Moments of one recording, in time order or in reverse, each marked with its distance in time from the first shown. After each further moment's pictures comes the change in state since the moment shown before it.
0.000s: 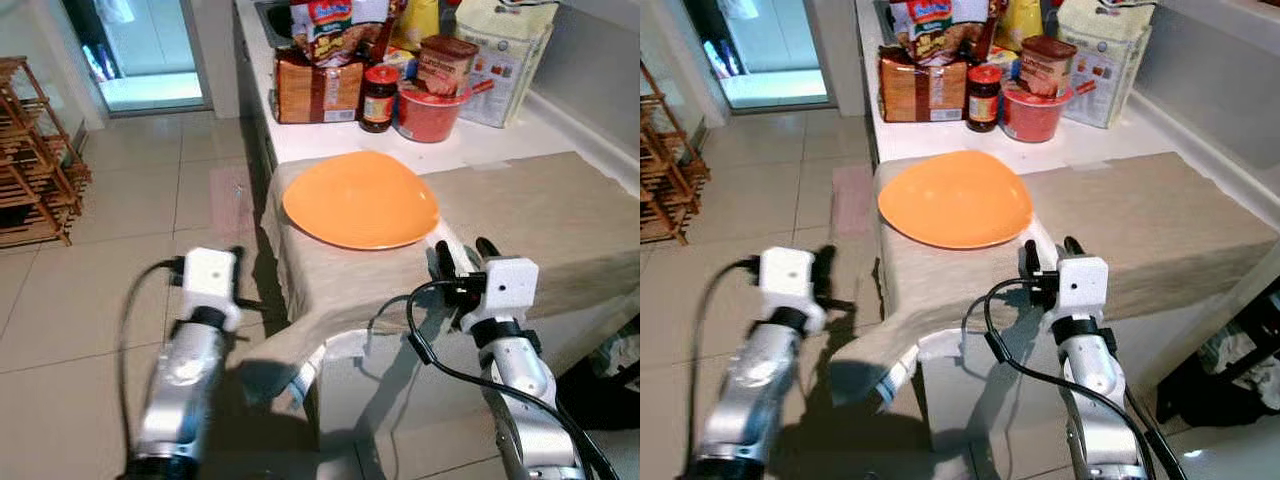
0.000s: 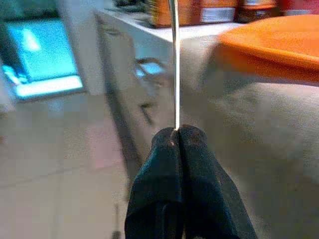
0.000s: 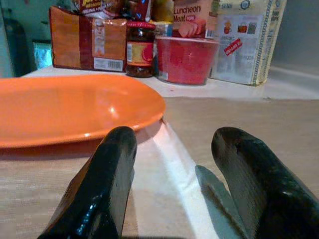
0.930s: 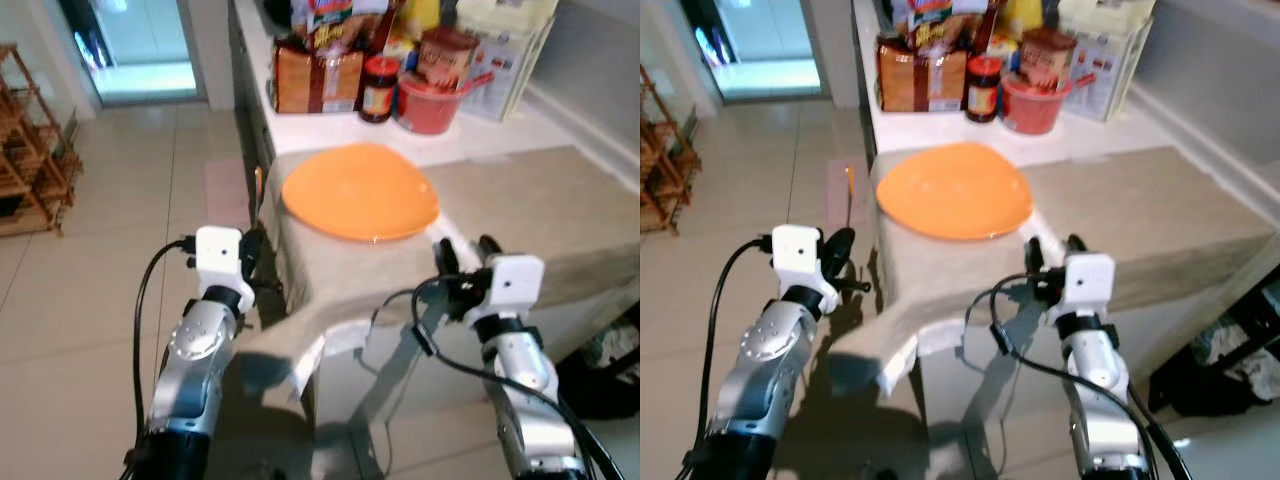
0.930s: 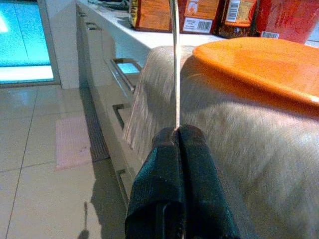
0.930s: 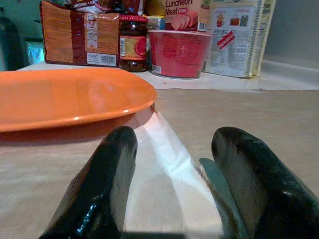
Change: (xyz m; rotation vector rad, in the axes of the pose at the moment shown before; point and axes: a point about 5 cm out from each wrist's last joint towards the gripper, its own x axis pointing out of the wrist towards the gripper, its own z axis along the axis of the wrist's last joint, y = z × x) left arm 0.018 -0.006 0.022 -0.102 -0.036 -0.044; right arm 0.005 -0.008 -0.003 0.012 -0.011 -0.016
